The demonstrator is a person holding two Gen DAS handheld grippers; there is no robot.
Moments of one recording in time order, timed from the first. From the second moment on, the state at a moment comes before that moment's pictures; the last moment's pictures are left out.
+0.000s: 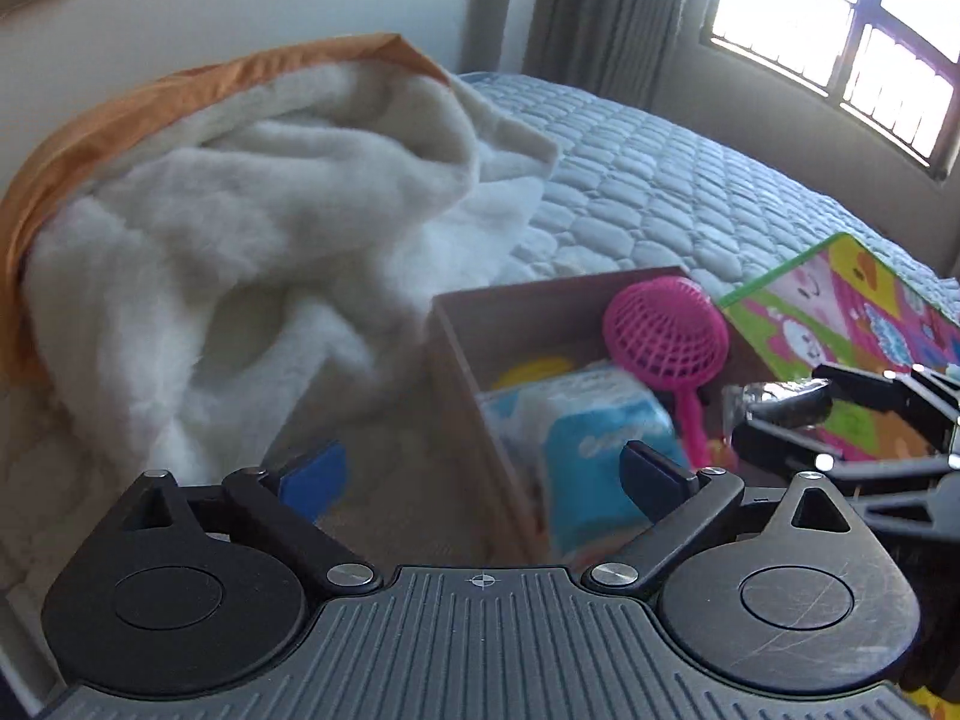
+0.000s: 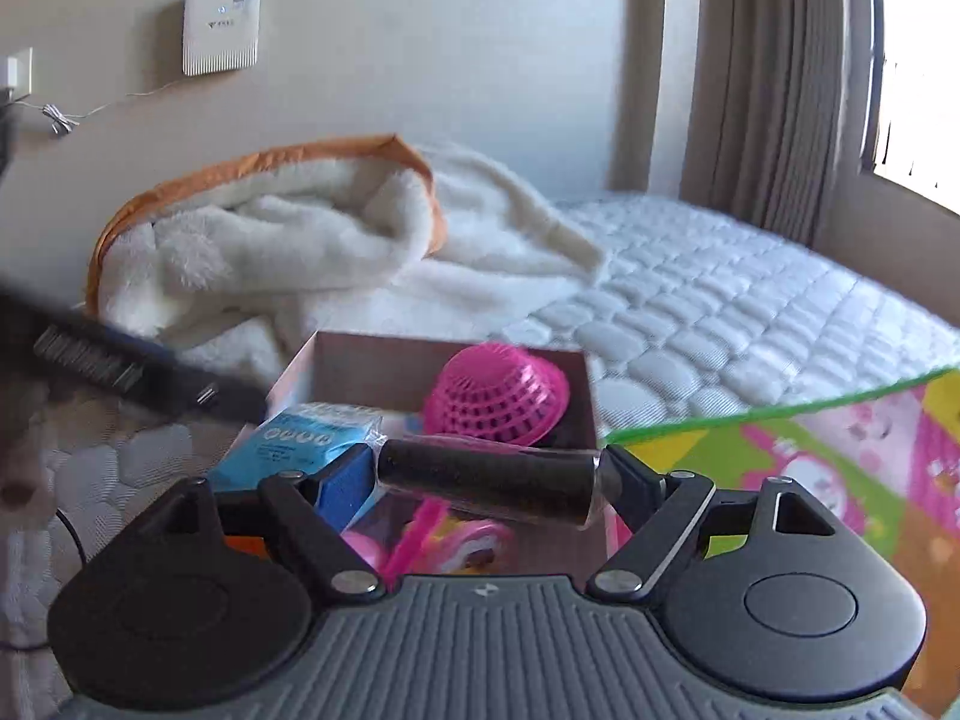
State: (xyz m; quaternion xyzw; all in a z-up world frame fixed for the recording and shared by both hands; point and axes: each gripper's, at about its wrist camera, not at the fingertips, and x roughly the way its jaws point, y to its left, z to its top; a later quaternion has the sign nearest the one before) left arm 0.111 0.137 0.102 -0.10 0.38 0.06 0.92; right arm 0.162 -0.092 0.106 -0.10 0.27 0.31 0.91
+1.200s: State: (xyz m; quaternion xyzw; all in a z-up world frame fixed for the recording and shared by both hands) left arm -0.034 -0.017 0.011 -0.06 0.35 0.13 0.93; right arm 0.018 -0.231 0.045 -0.11 0.32 0.27 0.90
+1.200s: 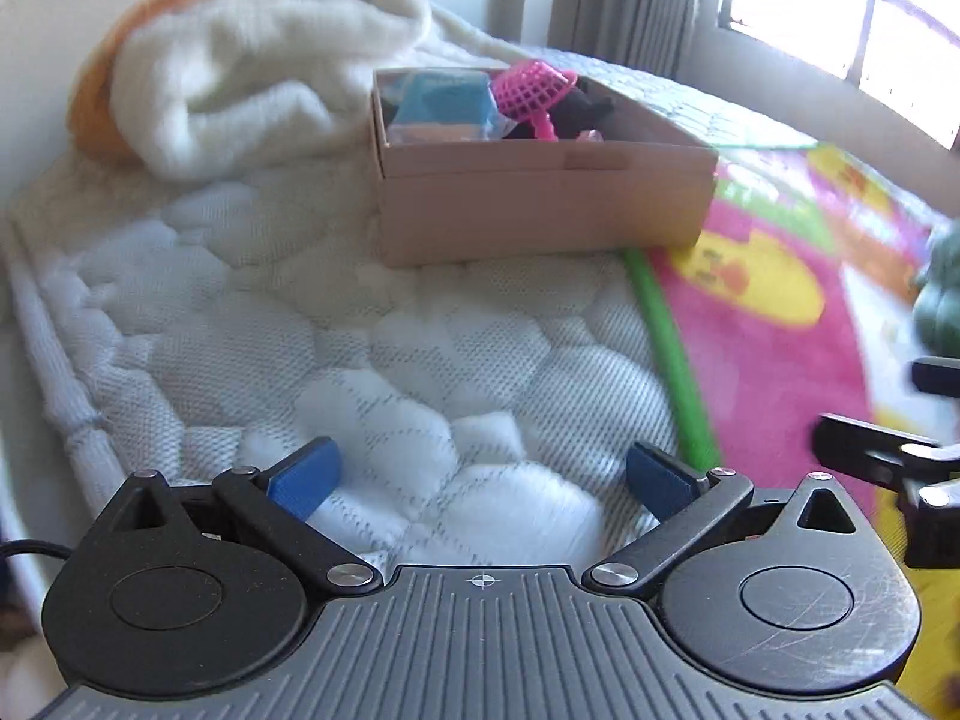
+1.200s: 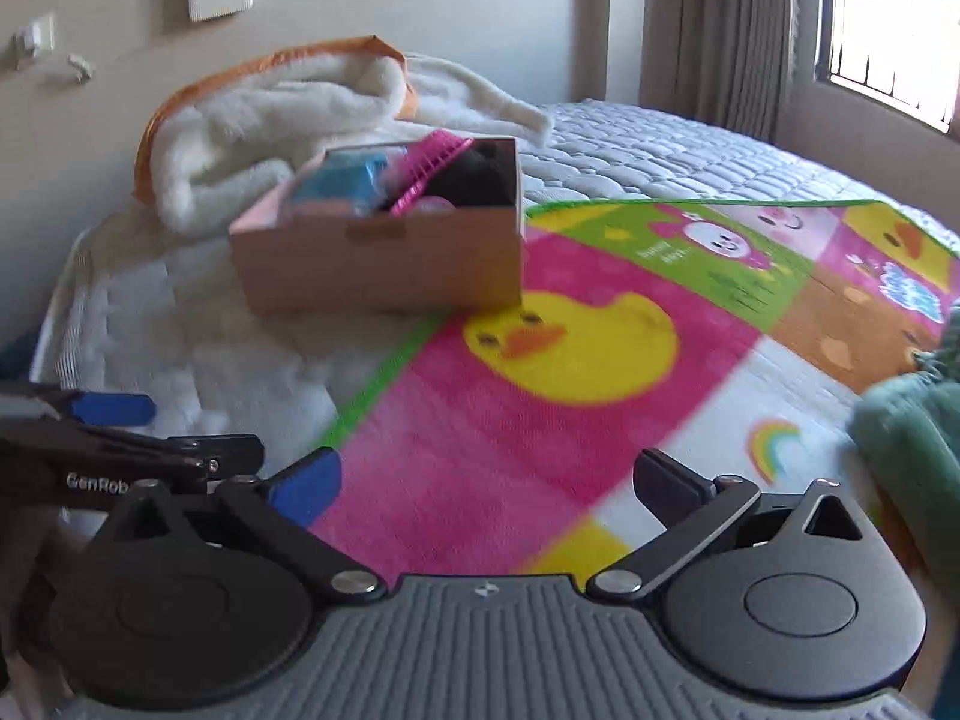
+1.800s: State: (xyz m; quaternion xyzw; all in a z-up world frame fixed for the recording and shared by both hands) left arm -0.028 -0.015 0.010 -0.06 0.38 0.13 0.91; right arm 0.042 -0.234 0.020 -0.08 0.32 0.28 0.90
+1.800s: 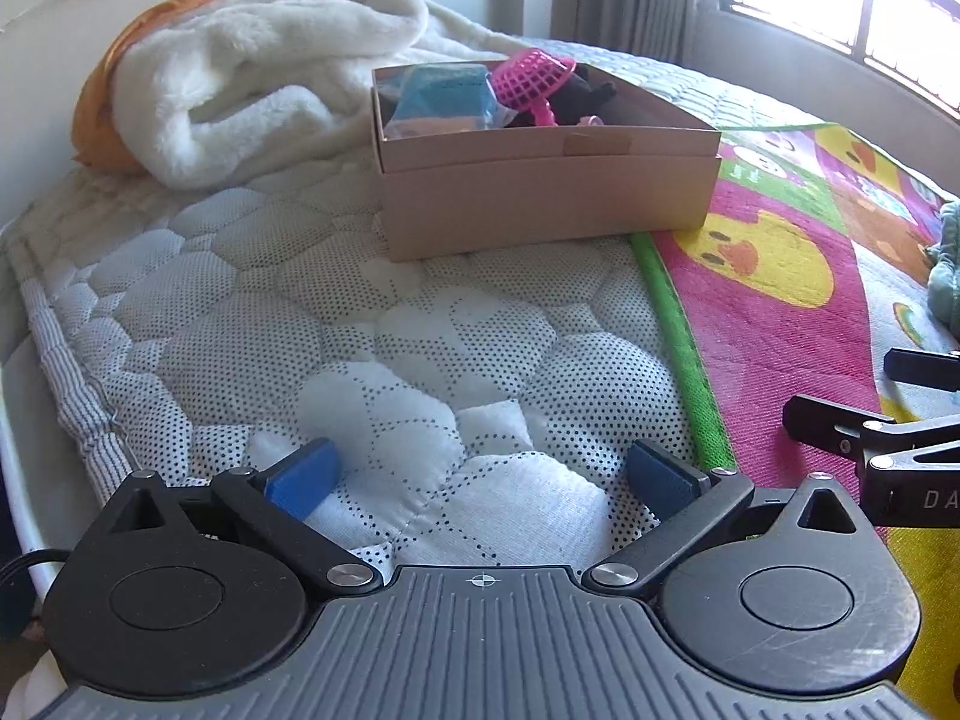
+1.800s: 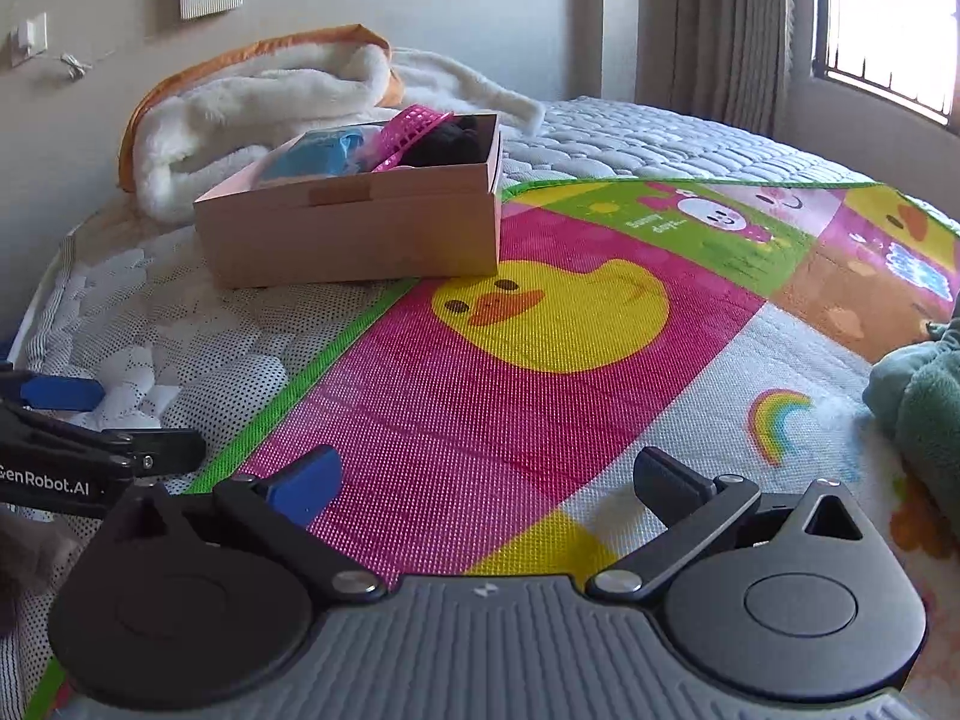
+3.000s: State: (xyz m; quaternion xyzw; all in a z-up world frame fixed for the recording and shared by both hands) left arm -0.046 -0.026 0.008 -0.06 0.37 0.15 0.92; right arm 0.041 -0.232 0.019 -0.09 0.32 0.28 0.90
